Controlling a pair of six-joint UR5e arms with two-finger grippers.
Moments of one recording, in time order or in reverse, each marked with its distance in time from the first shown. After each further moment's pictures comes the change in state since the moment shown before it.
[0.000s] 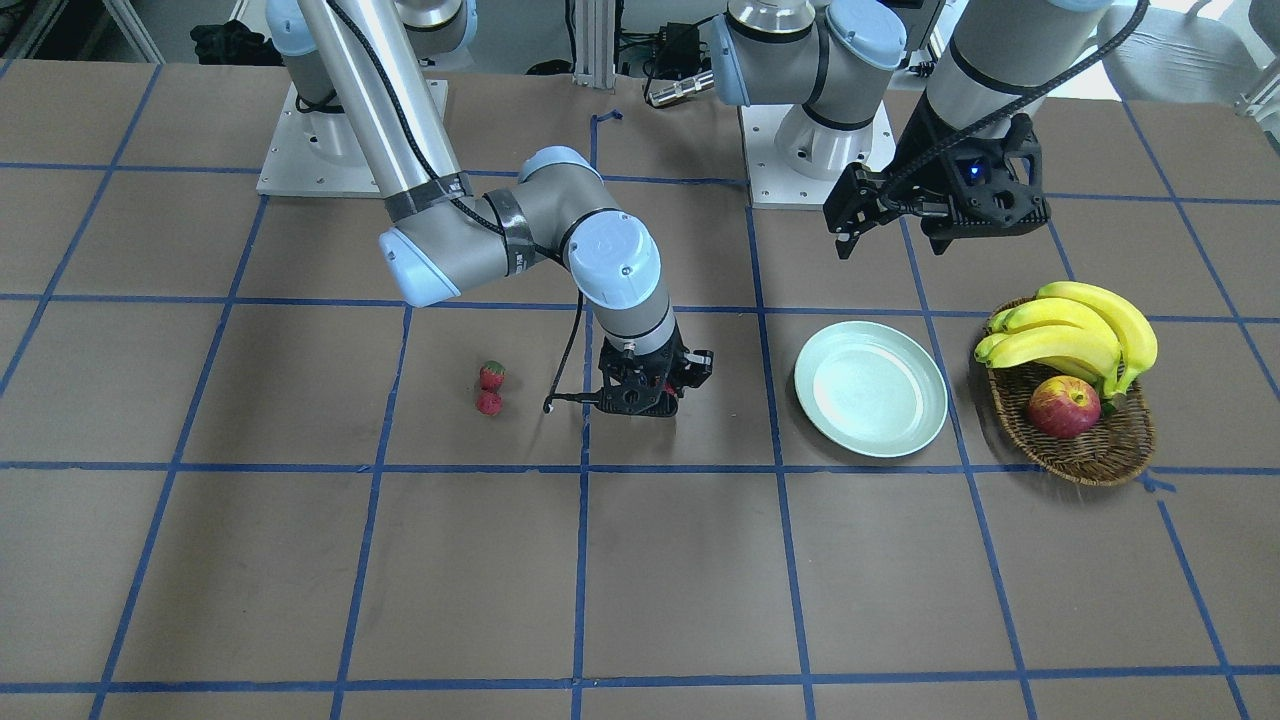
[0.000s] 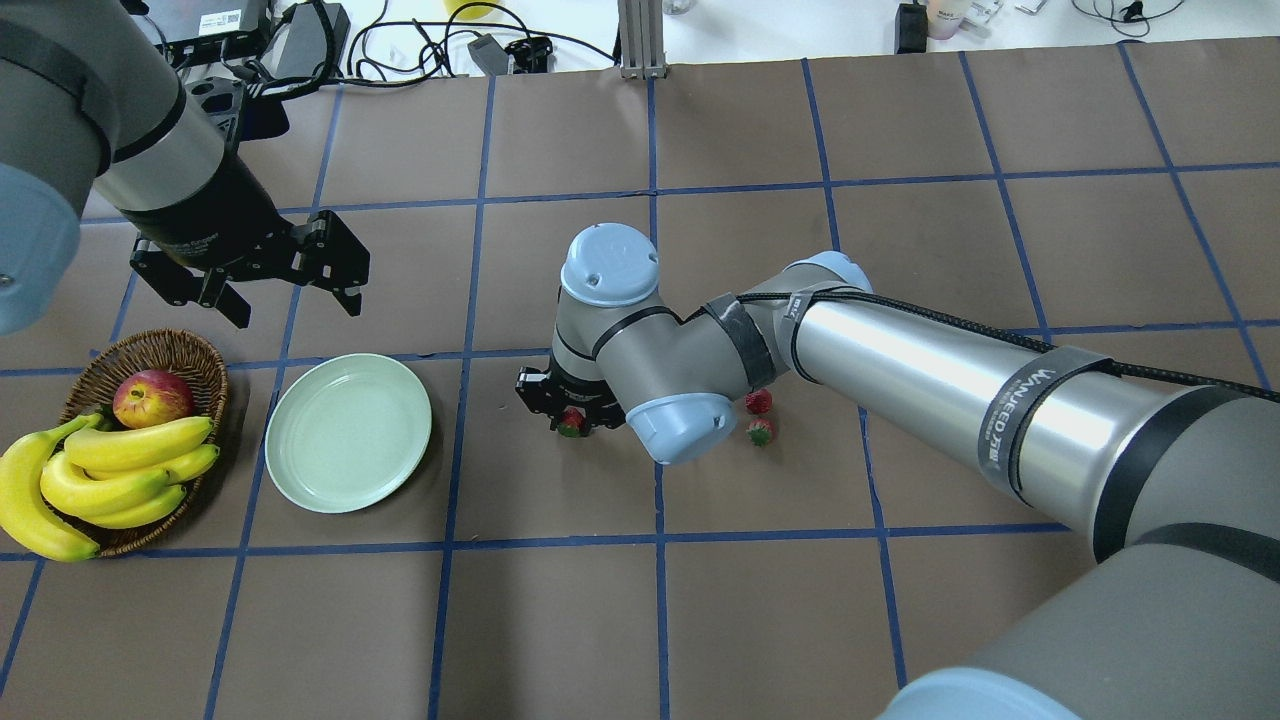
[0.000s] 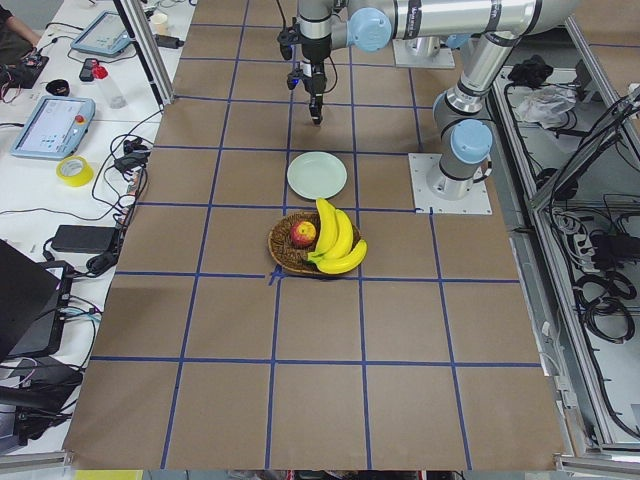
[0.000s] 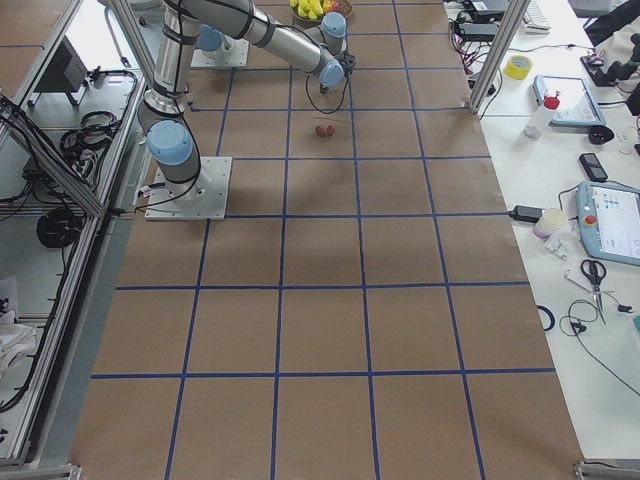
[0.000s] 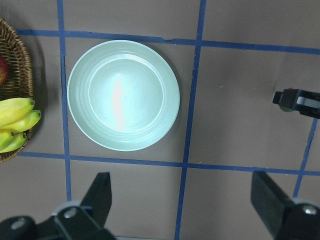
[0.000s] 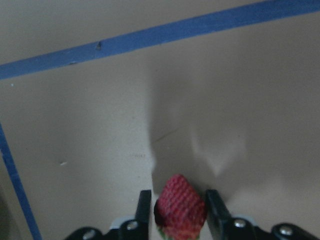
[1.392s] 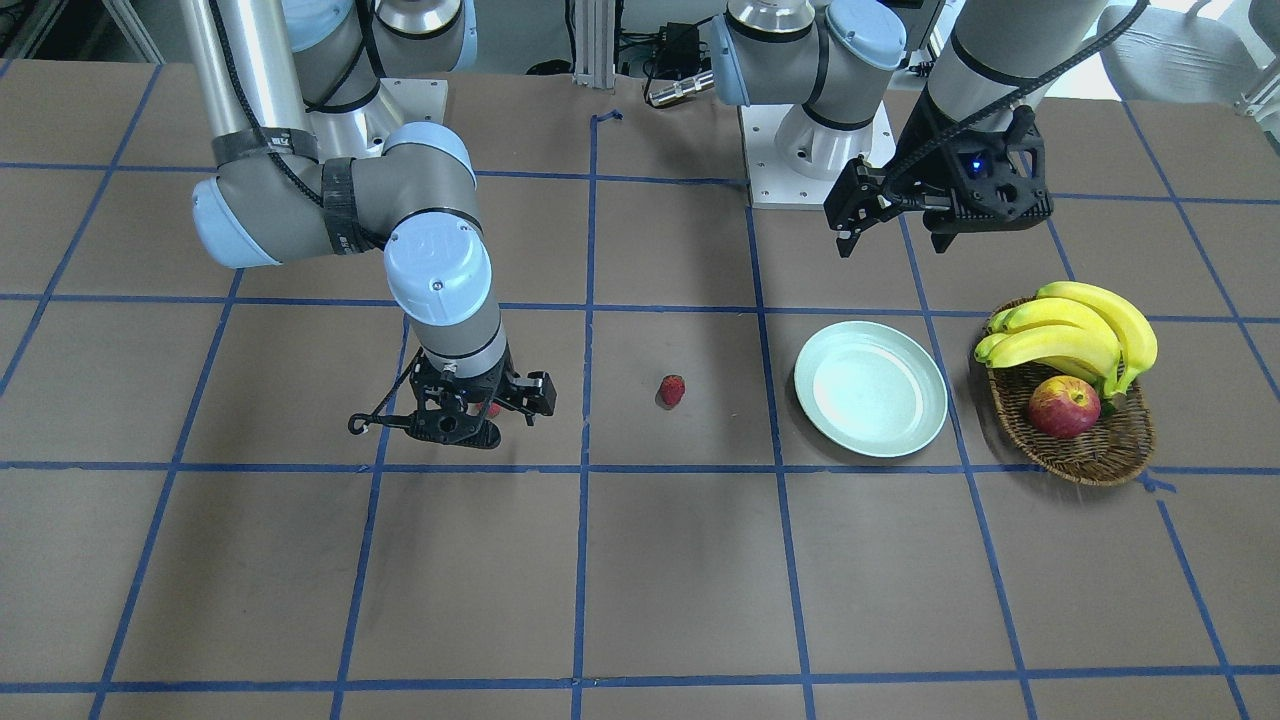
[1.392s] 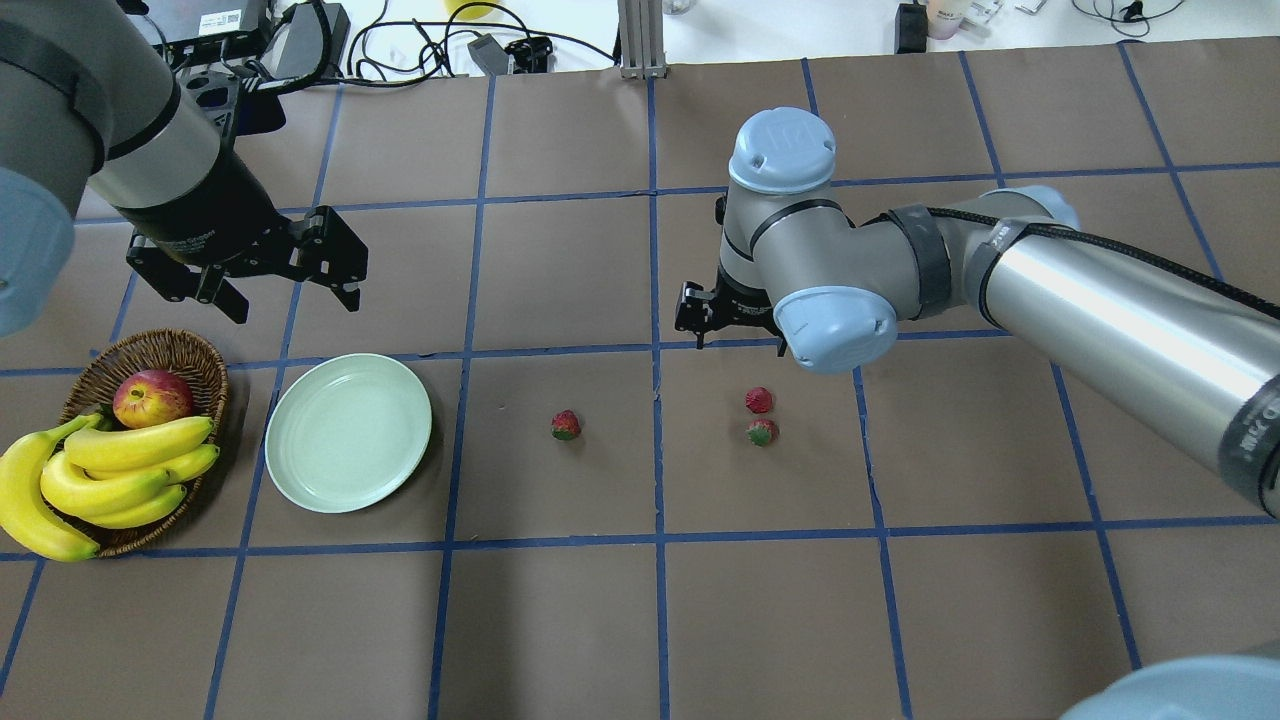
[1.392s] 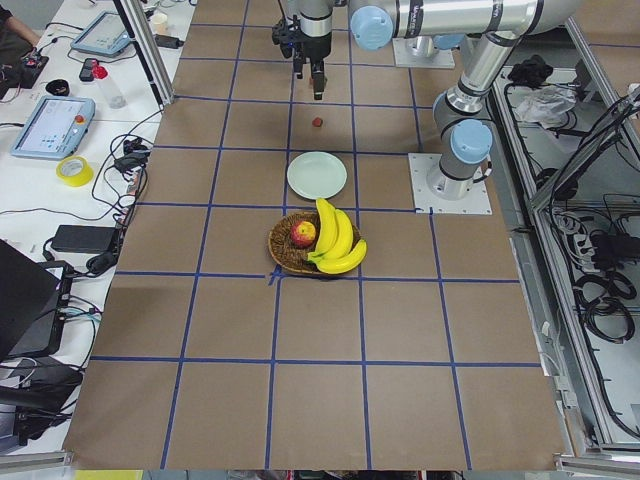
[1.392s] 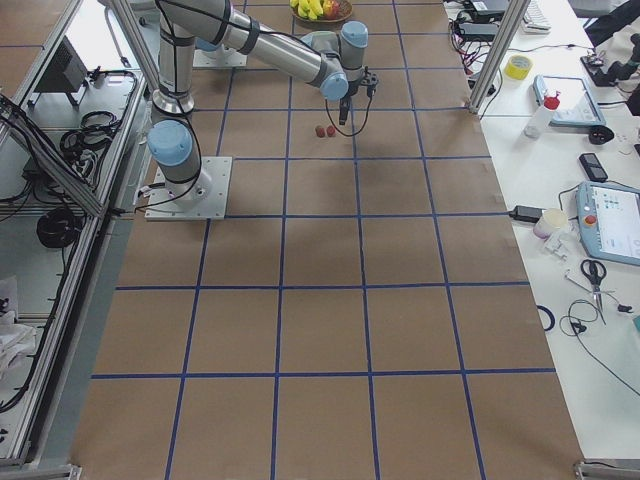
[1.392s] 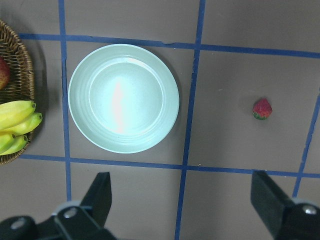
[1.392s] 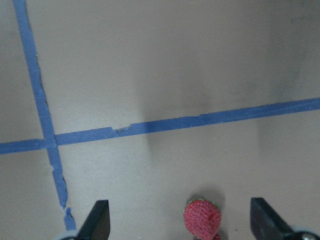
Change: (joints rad) left arm -0.001 0.007 0.000 0.008 -0.001 0.000; right arm -0.268 -0.166 0.079 0.188 -0.242 -0.298
